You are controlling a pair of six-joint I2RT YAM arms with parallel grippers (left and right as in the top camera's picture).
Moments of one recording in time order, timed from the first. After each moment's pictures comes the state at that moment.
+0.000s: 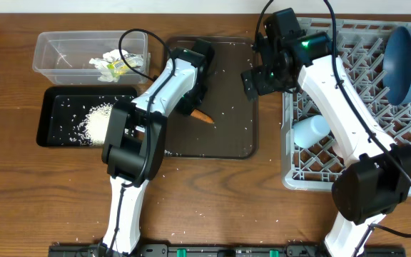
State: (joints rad) left arm -0.38 2.28 1.81 -1.10 -0.12 -1.35; right arm 0.35 1.94 1.83 -1.15 -0.08 0.06
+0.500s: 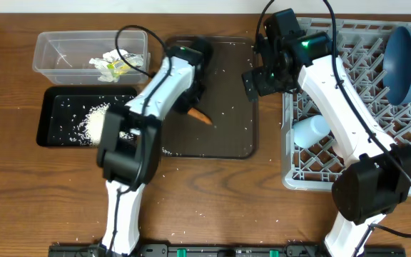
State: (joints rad) left arm -0.37 2.19 1.81 -1.14 -0.13 -1.27; right arm 0.35 1.94 1.83 -1.16 -0.06 0.06
